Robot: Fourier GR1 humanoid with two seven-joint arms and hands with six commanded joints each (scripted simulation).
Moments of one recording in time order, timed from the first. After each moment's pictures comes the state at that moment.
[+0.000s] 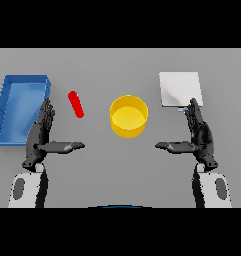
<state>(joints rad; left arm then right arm) 0.00 0.00 0.00 -1.57 0.00 0.00 0.00 0.00 0.00 0.00 -1.57 0.00 0.00 0.00</state>
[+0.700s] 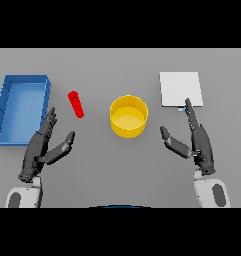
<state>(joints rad) 0.14 0.07 -0.13 -1.78 -0.14 -0.03 0.06 0.06 -0.07 0.13 -1.69 0.26 -0.06 -0.07</state>
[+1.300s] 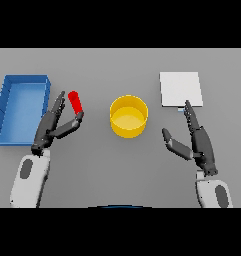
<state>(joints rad) -0.19 0.08 -0.04 -1.36 -0.15 -0.03 0.05 0.07 -0.07 0.11 -1.68 0.19 0.00 -0.09</state>
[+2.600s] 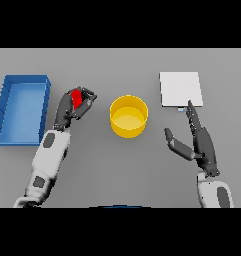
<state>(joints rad) -0.55 -0.01 0.08 -0.82 -0.20 0.15 -0.20 0.09 -0.07 0.10 -1.70 0.18 -0.01 -0.07</state>
